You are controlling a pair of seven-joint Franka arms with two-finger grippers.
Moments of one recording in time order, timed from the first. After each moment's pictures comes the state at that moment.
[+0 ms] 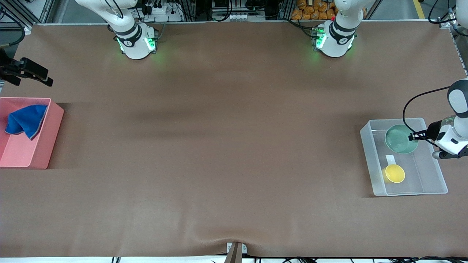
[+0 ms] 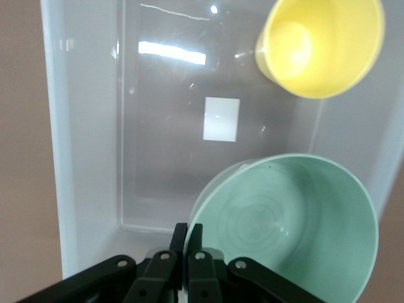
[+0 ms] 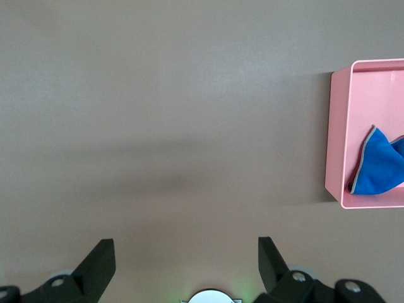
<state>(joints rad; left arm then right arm) 0.49 0.41 -0.19 -1.84 0.10 2.11 0.10 -0.04 -0.03 0.00 -1.51 0.03 1.40 0.01</state>
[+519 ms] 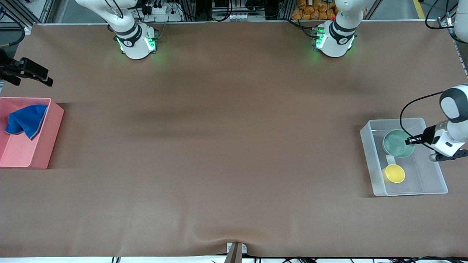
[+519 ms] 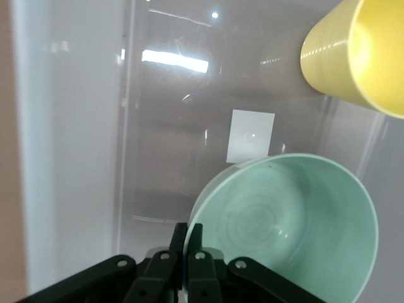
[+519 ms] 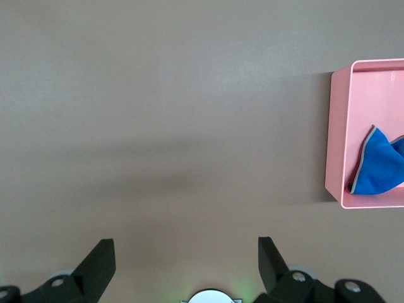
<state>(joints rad) 0.53 0.50 -0.20 -1.89 0.10 2.28 0.10 -0.04 -0.03 0.00 -1.51 0.03 1.40 0.01</state>
